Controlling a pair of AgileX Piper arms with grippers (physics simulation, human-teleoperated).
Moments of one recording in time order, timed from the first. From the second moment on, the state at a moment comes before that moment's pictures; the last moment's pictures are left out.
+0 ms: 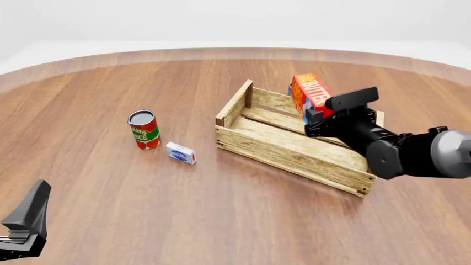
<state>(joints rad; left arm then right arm) 0.00 0.00 0.00 0.00 0.00 0.23 1.66 -0.73 -0.54 -0.10</state>
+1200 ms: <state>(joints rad) 0.00 0.00 0.00 0.00 0.00 0.22 1.80 -0.74 -0.55 -0.07</state>
